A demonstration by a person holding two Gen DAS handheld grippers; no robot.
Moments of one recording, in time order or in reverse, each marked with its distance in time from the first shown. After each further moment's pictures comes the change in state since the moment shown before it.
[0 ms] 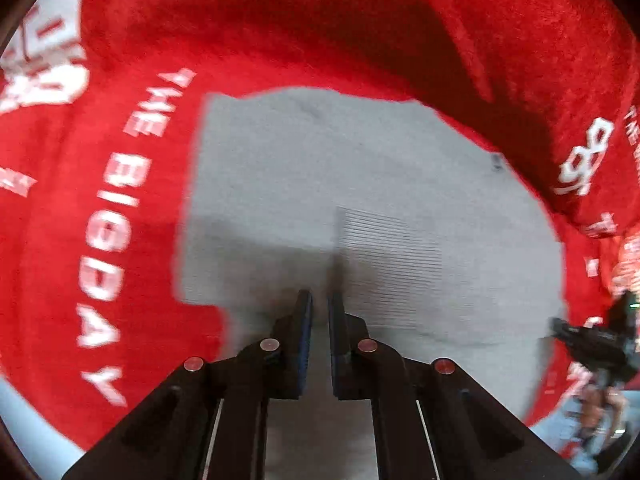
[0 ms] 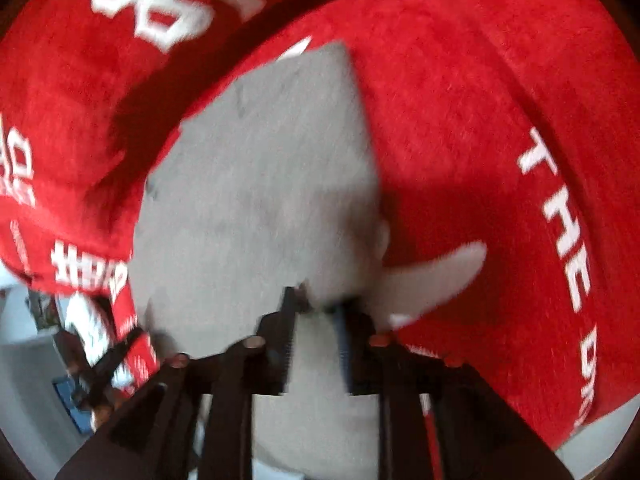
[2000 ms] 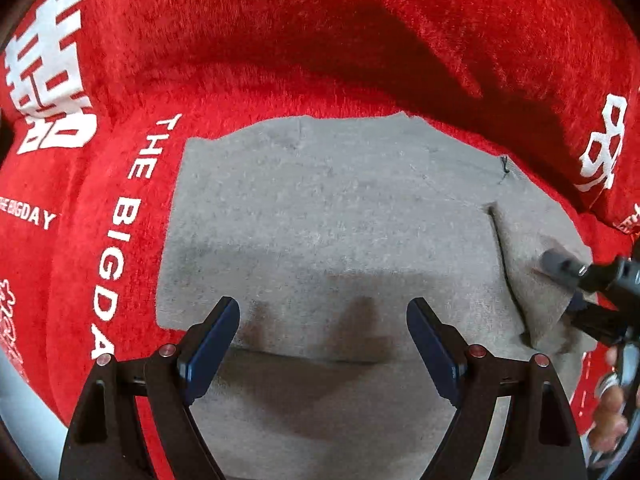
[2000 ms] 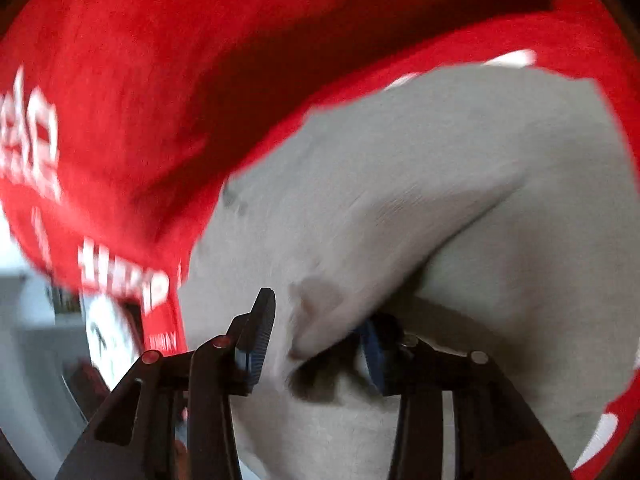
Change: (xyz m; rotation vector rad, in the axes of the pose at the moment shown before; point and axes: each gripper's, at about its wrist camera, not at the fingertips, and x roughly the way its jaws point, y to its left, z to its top) left arm 0.005 -0.037 -0.001 0.043 -0.076 0.120; right arm 0.052 0.111 0.059 -0.023 -0.122 0.116
